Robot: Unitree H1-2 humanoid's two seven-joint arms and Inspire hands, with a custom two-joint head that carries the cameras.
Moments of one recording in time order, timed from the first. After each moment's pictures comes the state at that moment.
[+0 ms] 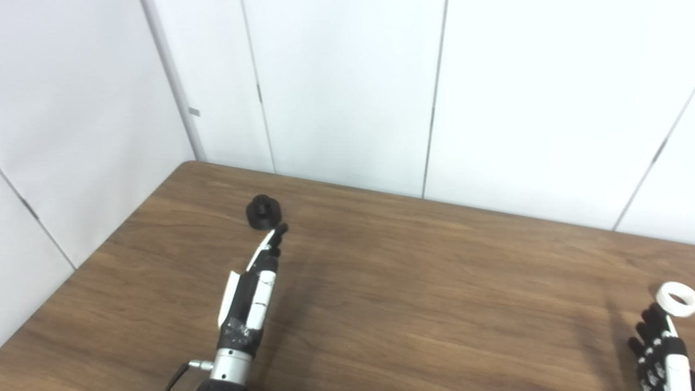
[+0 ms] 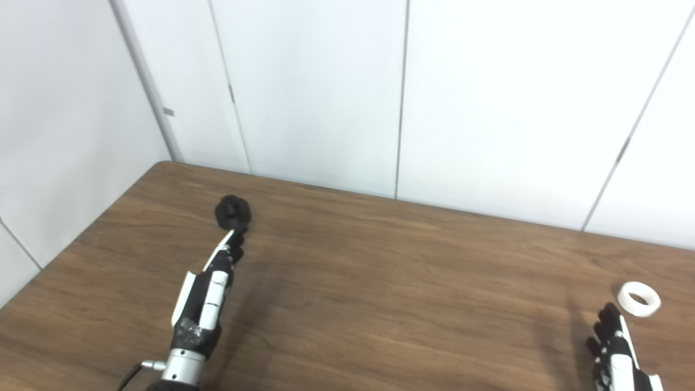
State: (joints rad) left arm 0.11 0.07 0.16 -0.06 -0.03 -0.31 0.00; right arm 0.04 -0.15 -0.11 -0.11 0.11 0.01 0.08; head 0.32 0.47
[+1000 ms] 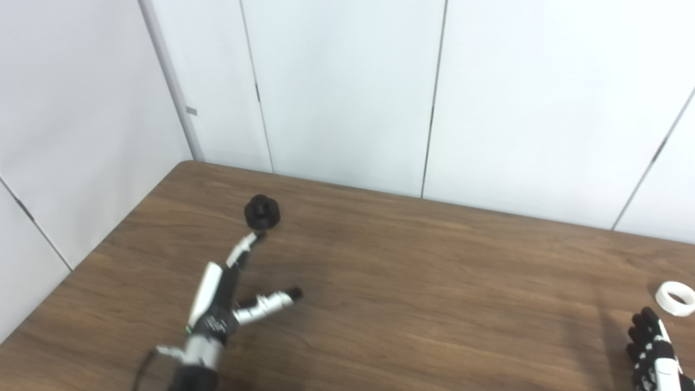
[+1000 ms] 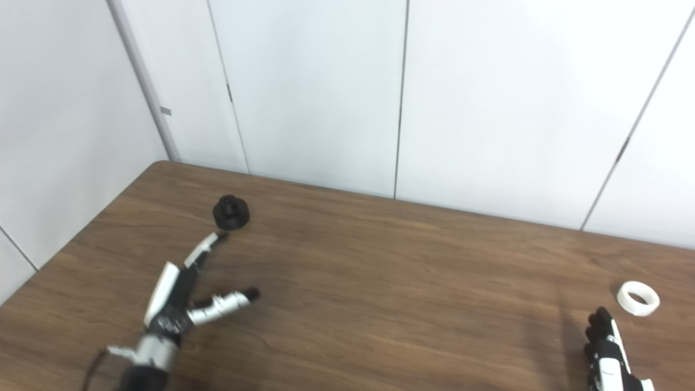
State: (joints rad) left arm 0.07 0.23 0.21 -0.21 0.28 0.07 0.07; right arm 0.08 -0.14 -0.08 -0.18 0.07 0.06 0.07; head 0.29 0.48
